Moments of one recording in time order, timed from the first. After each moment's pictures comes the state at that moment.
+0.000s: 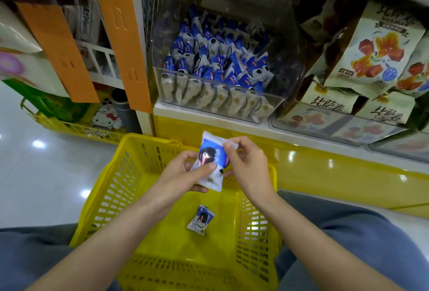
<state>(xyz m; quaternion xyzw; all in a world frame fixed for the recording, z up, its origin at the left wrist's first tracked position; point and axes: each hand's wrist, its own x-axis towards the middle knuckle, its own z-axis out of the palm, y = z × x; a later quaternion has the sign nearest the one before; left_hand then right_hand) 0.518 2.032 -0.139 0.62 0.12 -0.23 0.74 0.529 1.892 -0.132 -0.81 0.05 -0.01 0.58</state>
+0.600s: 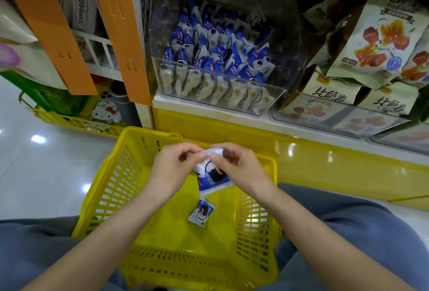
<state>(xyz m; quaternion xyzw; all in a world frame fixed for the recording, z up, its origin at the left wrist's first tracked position) 0.525 2.044 -0.150 0.79 0.01 -0.08 0.61 0.520 1.892 -0.130 -0.83 0.00 0.14 0.54</state>
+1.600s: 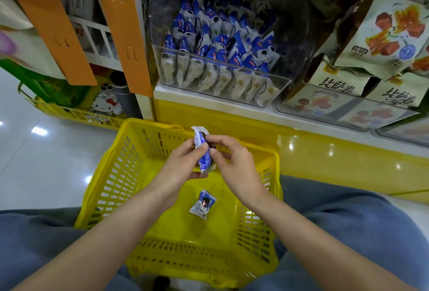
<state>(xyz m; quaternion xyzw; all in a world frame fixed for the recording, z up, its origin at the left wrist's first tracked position) 0.515 2.030 -0.151 0.63 0.13 -0.22 0.73 0.511 1.910 -0.146 -0.86 -0.01 0.04 0.51</state>
